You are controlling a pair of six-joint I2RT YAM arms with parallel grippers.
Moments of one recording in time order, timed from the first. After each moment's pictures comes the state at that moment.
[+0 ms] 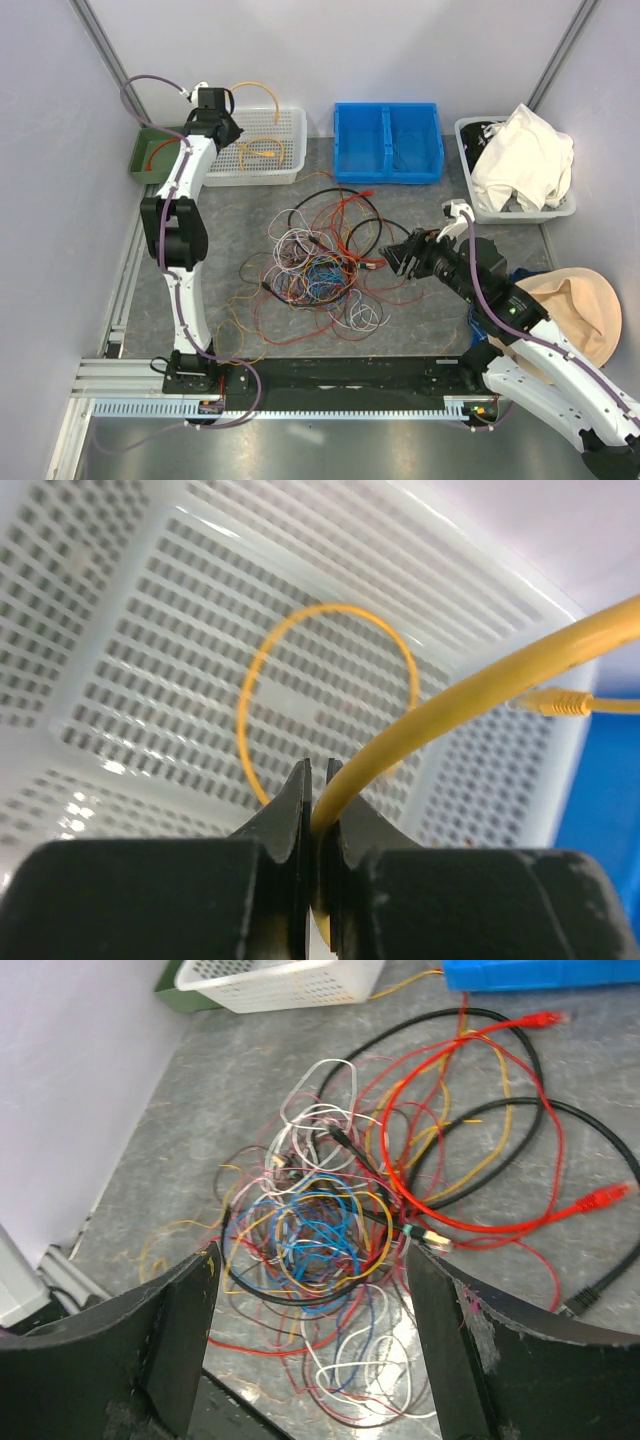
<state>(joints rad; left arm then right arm) -0.08 2.19 2.08 -0.50 -0.16 -0.58 0.64 0.66 0.71 -0.27 0.01 0.56</state>
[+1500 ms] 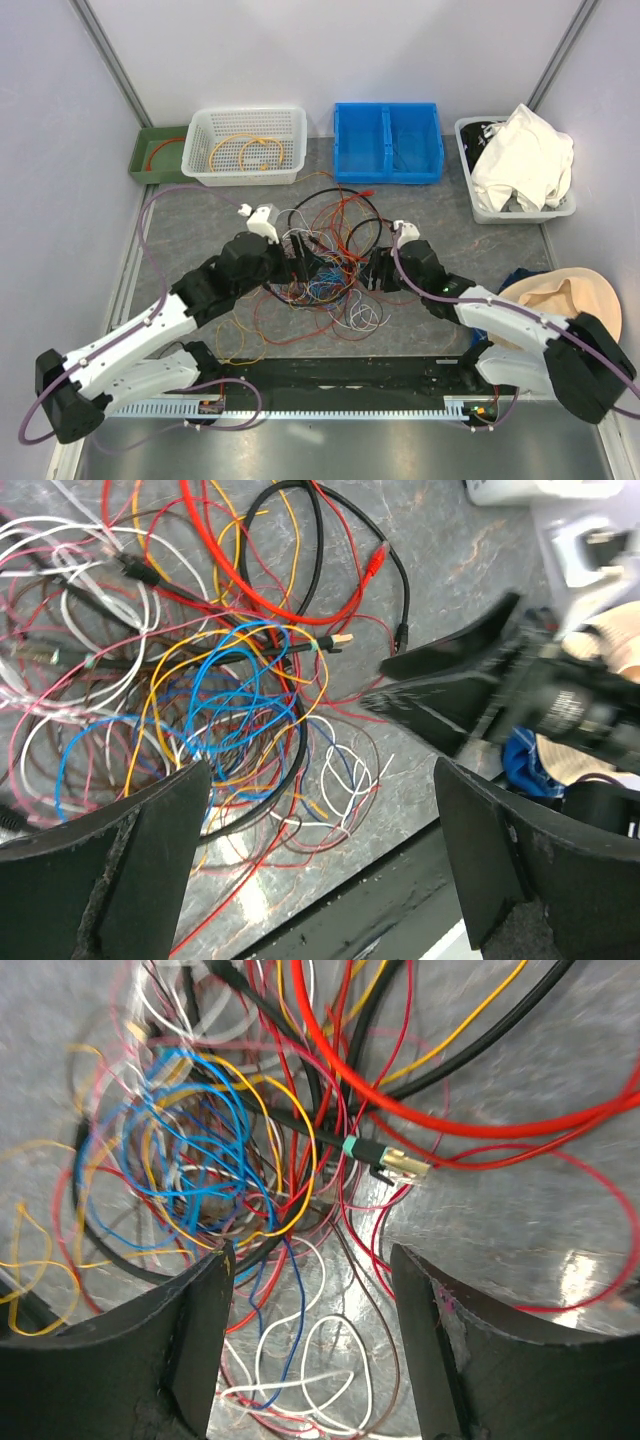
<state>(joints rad) -0.84 0.93 0.78 -0.32 -0.13 -0.72 0.68 1.10 0.47 0.08 -0.02 0.60</state>
